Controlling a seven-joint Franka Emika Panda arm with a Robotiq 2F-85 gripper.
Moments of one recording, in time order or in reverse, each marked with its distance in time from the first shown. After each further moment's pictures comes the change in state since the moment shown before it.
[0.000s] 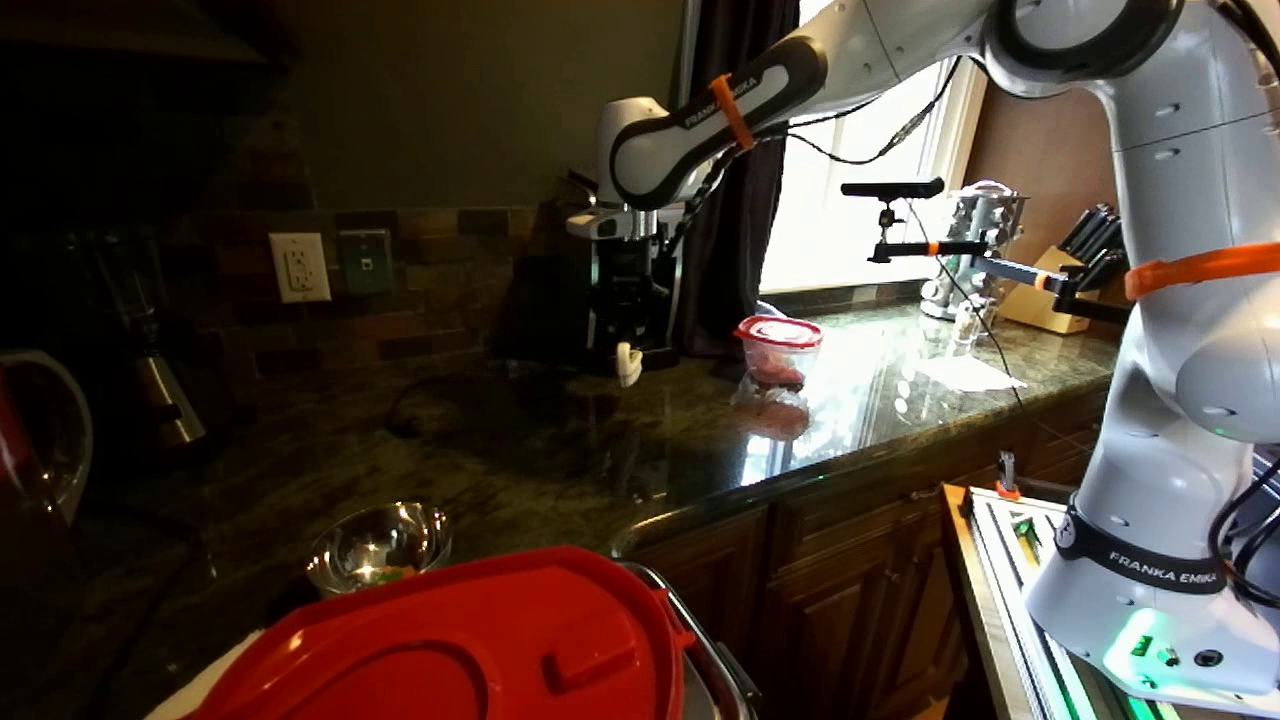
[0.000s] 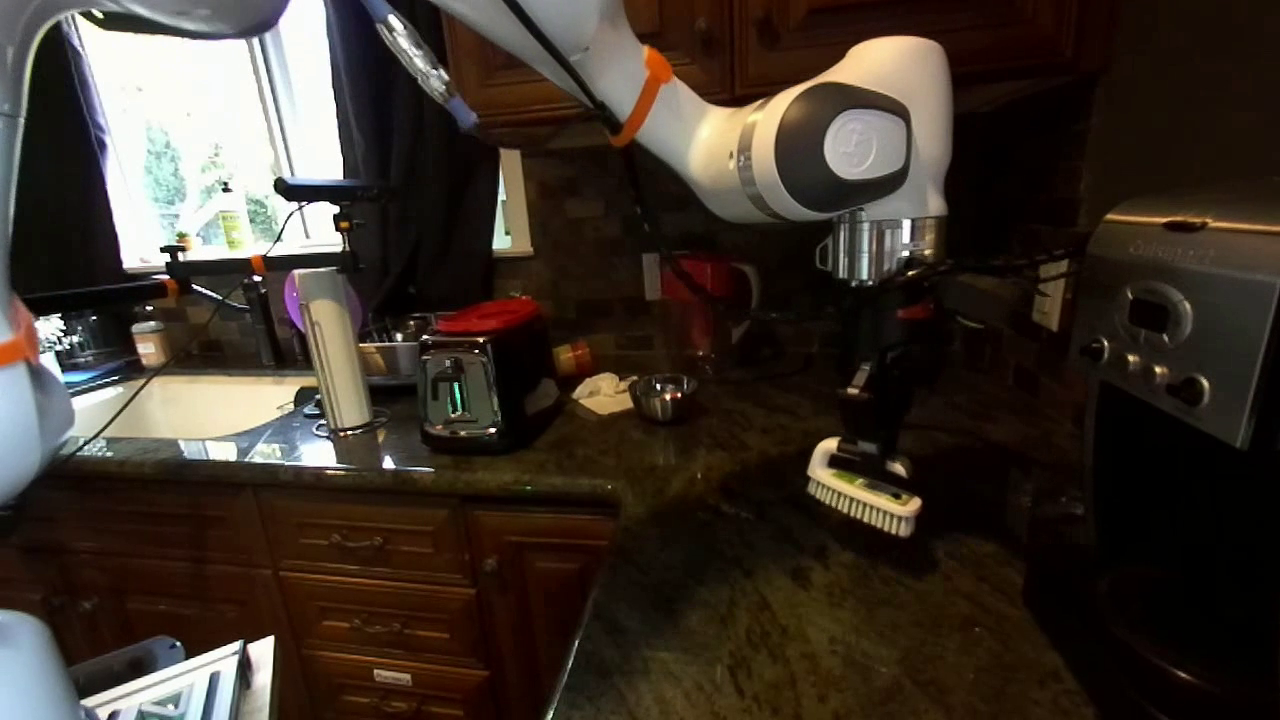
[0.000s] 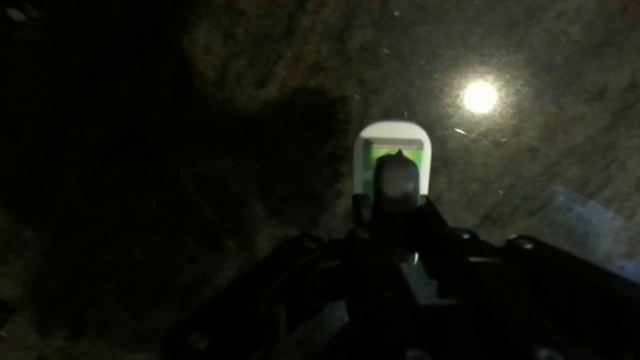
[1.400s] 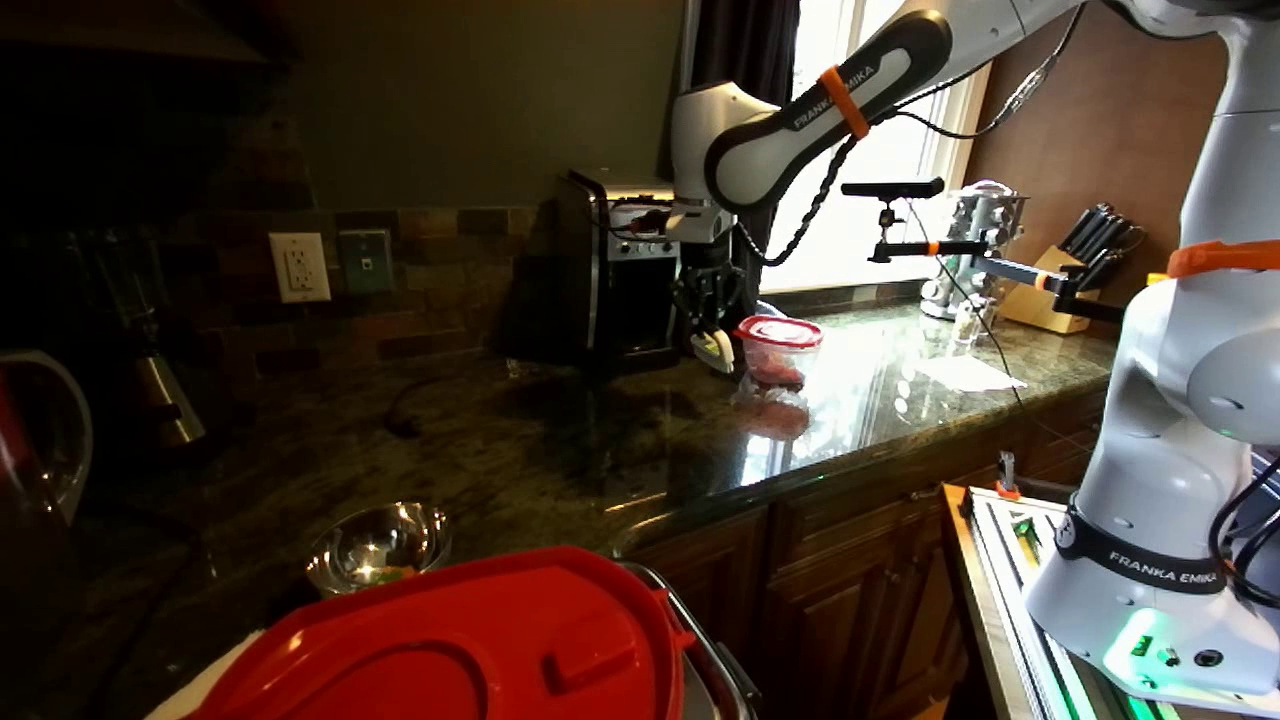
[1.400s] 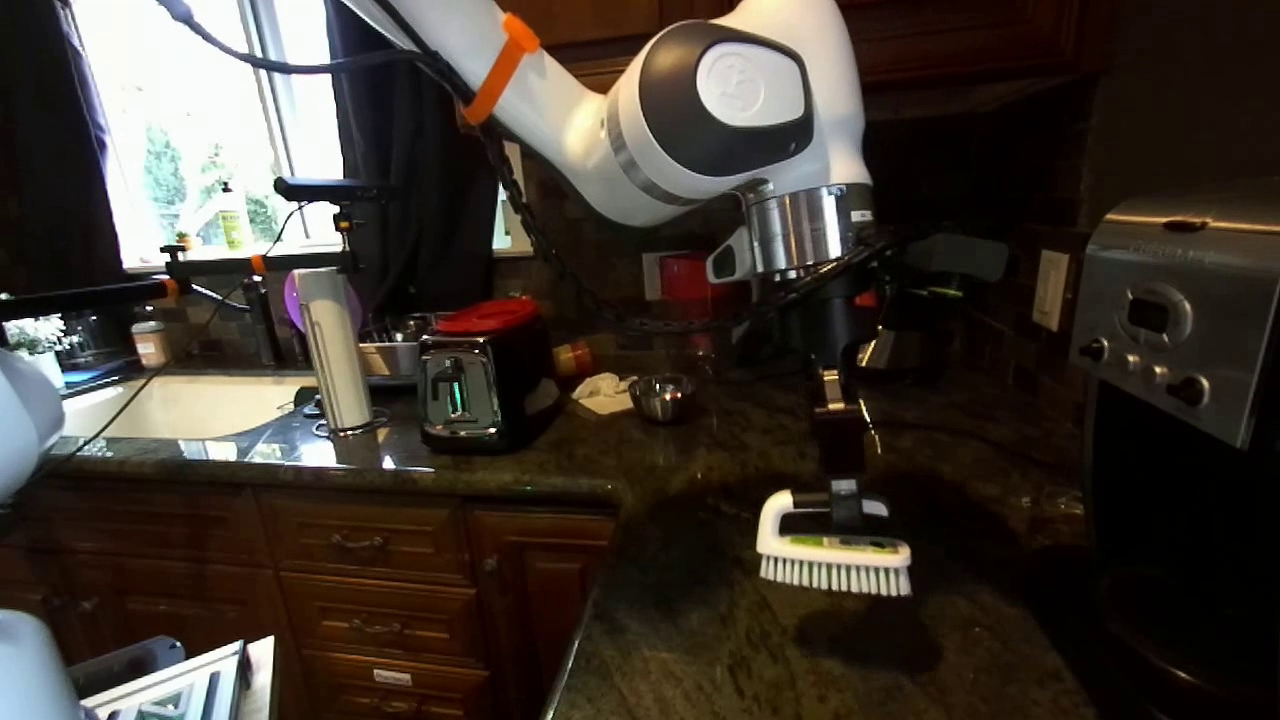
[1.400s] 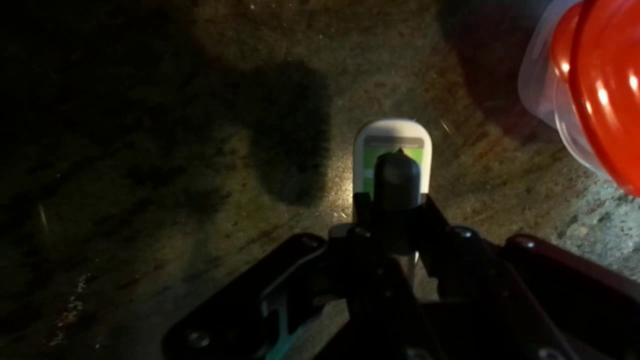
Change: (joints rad) arm 0.057 -0.317 -0.128 -0.393 -0.222 0.091 -0.440
